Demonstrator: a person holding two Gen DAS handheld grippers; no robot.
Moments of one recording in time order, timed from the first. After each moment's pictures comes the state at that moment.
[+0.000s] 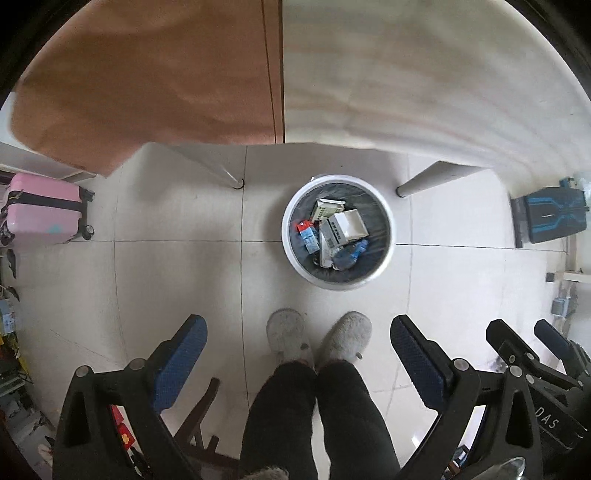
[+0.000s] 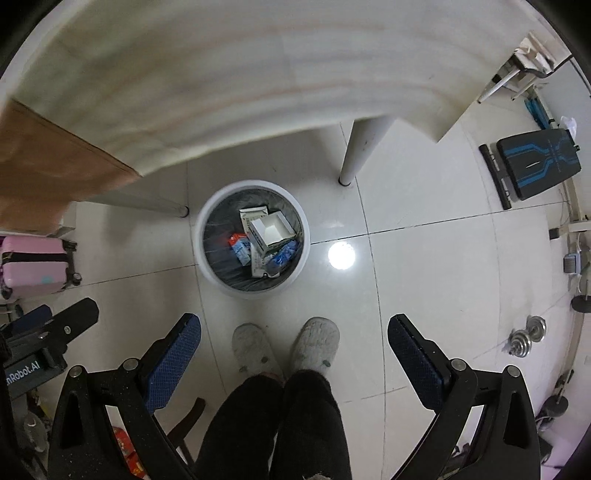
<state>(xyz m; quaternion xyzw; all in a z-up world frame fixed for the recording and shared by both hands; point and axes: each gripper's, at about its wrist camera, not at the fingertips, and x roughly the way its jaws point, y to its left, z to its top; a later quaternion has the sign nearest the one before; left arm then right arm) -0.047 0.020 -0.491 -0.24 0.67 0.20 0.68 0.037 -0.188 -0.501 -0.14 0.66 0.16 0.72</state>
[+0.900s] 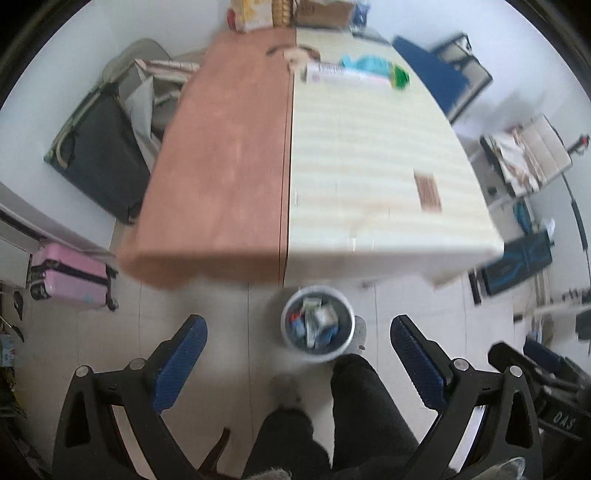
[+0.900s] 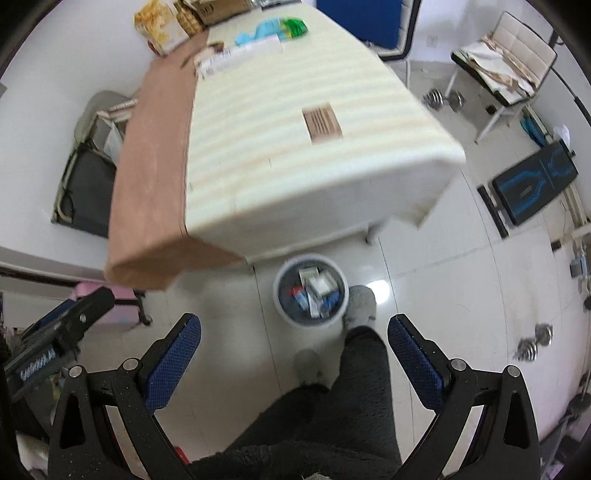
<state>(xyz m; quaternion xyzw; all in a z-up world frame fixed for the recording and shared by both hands) 0.002 0.080 -0.243 -0.21 0.55 0.21 0.78 0.058 -0.157 -0.207 -0.05 0.61 0.21 0.76</state>
